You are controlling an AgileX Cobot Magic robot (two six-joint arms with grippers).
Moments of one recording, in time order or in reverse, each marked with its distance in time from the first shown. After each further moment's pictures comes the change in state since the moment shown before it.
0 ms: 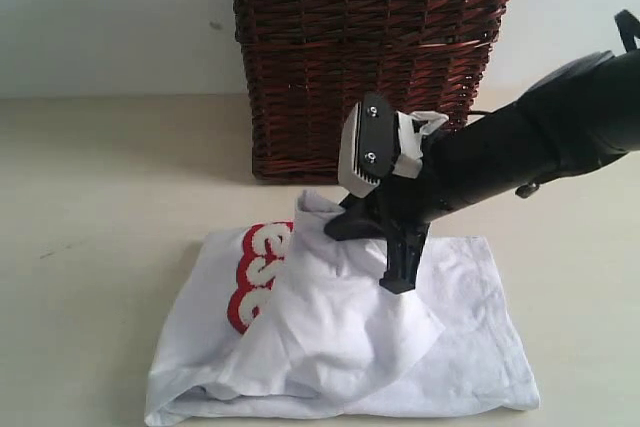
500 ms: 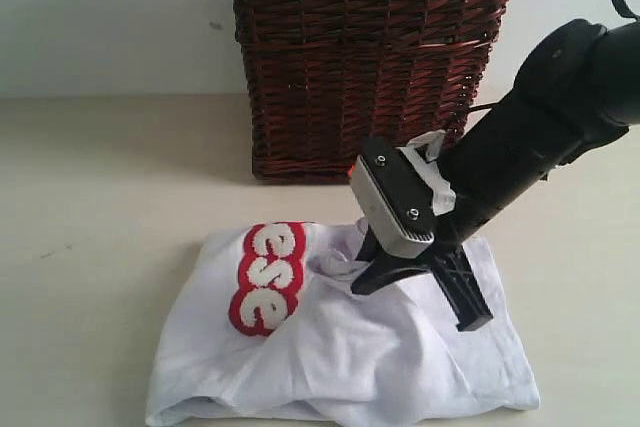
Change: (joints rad) left arm 0.000 0.000 0.000 0.002 0.000 0.000; right arm 0.000 -0.021 -0.056 -0.413 0.257 0.000
